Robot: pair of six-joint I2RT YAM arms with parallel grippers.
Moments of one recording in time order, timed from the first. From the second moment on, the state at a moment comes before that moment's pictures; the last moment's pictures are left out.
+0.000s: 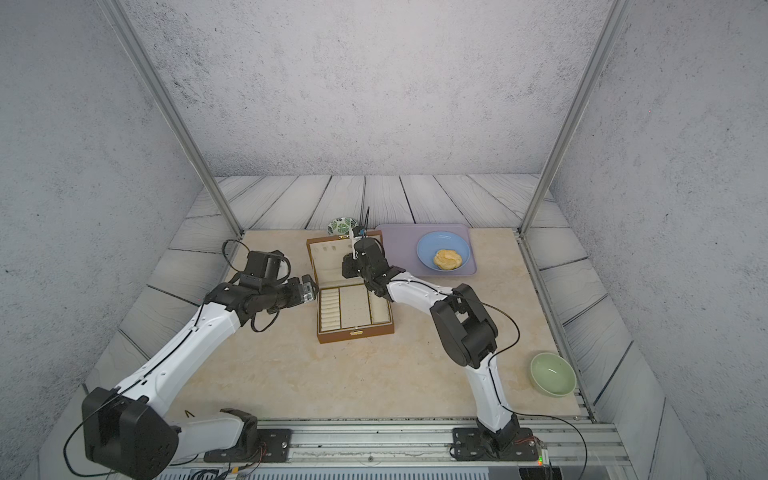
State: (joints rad) left arm -0.31 1.26 1.08 -0.68 0.09 -0.53; right arm 0.72 2.11 1.59 0.10 -0.01 0.39
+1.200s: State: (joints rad) left arm -0.31 1.26 1.08 -0.68 0.06 -0.53; right arm 0.72 2.12 1.53 0.05 0.00 0.39
